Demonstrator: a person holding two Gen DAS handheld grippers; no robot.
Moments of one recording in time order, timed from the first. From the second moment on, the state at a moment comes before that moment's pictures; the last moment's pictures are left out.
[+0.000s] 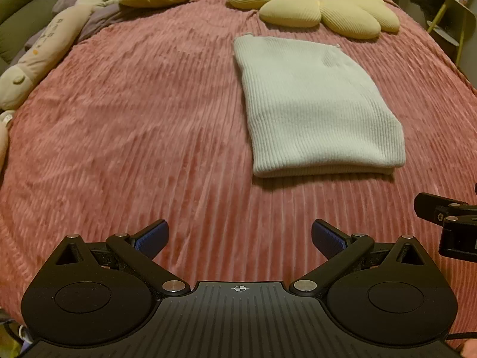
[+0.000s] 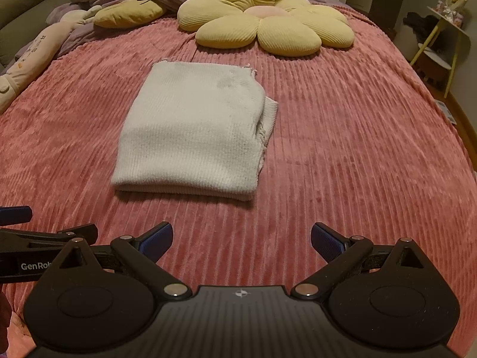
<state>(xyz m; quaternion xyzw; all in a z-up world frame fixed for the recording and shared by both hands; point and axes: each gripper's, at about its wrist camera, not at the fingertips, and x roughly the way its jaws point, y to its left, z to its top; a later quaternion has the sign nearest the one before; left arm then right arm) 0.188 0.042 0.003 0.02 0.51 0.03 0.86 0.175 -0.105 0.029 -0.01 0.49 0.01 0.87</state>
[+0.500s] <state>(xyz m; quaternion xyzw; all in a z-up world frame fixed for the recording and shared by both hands) 0.185 0.040 0.006 0.01 0.51 0.03 0.86 0.172 -0.107 0.032 0.00 0.48 0.01 0.87</state>
